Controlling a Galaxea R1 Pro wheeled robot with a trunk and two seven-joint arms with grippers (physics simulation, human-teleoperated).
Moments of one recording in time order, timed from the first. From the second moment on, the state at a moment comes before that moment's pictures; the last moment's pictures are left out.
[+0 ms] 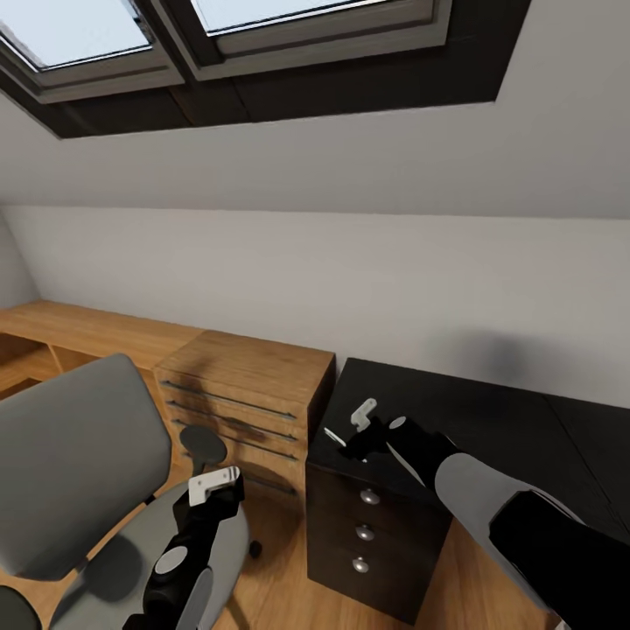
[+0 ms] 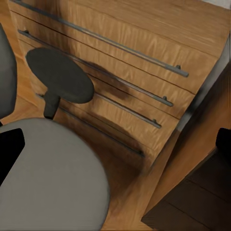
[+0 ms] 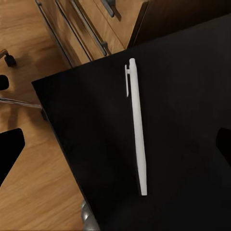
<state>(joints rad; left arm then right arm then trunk) -0.11 -0.07 -0.17 -1.48 0.22 0.32 0.41 -1.02 0.05 0.69 -0.22 -0.10 0.17 0.38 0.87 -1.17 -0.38</state>
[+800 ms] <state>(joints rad) -0.11 -0.07 -0.16 -1.54 0.27 0.43 0.40 -1.02 0.04 0.68 -0.22 -0.10 0.17 0.38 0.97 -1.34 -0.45</state>
